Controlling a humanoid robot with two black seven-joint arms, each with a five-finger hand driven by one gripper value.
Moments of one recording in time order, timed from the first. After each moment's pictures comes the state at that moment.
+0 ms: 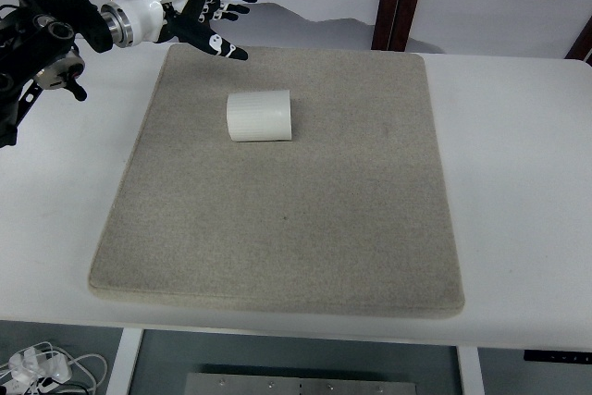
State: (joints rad) left arm -1.13 0.41 -0.59 -0.77 0.97 -0.42 -0.11; right arm -0.02 0.00 -0.01 0.19 -0.03 -0.01 -0.03
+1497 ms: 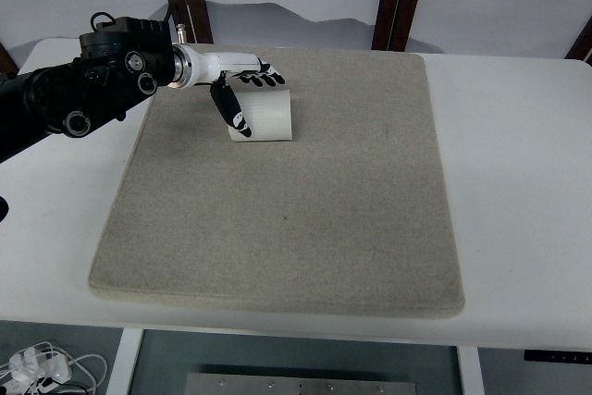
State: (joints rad) left arm -1.20 0.32 -0.27 -0.78 1.22 -0.38 0.04; right arm -0.02 0.00 -0.01 0.19 -0.03 -0.01 -0.03
